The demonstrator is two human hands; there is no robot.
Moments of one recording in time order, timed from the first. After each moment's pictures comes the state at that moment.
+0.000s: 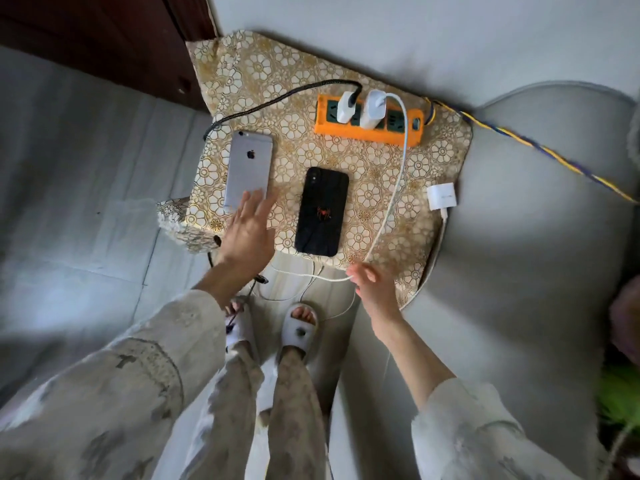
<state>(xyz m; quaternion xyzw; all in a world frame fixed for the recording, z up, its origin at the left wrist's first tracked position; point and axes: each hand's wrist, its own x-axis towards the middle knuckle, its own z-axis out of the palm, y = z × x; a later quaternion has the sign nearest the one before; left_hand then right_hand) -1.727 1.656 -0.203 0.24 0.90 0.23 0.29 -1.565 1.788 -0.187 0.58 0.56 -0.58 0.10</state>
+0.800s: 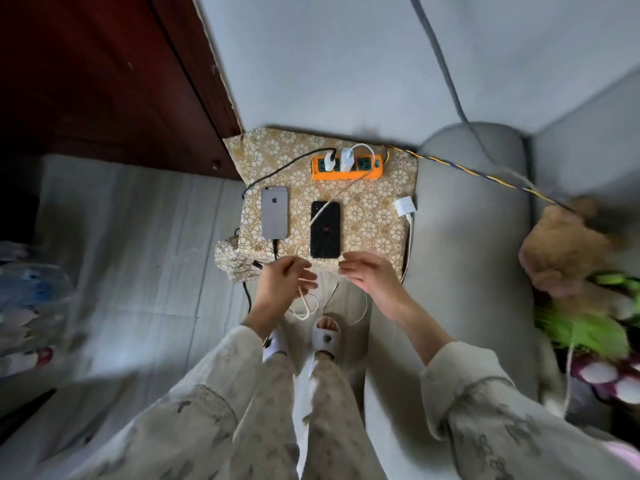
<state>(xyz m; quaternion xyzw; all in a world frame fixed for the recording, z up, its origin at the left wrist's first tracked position) -1.663 1.616 -0.006 -0.02 0.75 0.51 0.43 -1.565 1.753 0.004 0.47 0.55 -0.68 0.07</state>
